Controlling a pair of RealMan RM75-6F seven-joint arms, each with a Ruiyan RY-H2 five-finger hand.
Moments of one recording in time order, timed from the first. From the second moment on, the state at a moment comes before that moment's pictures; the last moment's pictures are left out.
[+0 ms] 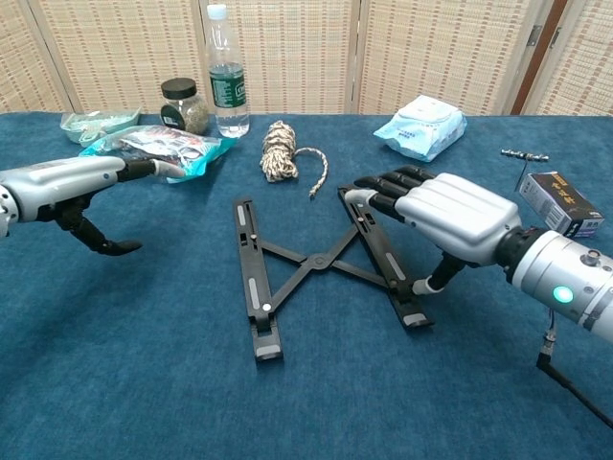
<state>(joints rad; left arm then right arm) -0.64 -1.47 -0.11 -1.41 1.27 0.91 0.08 0.64 -1.79 0.04 -1.04 -1.56 1.12 -0.29</state>
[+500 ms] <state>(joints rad) -0.68 -1.56 -0.13 -1.31 1.26 0.87 0.04 0.65 -1.87 0.04 -0.95 -1.61 1.17 -0.26</state>
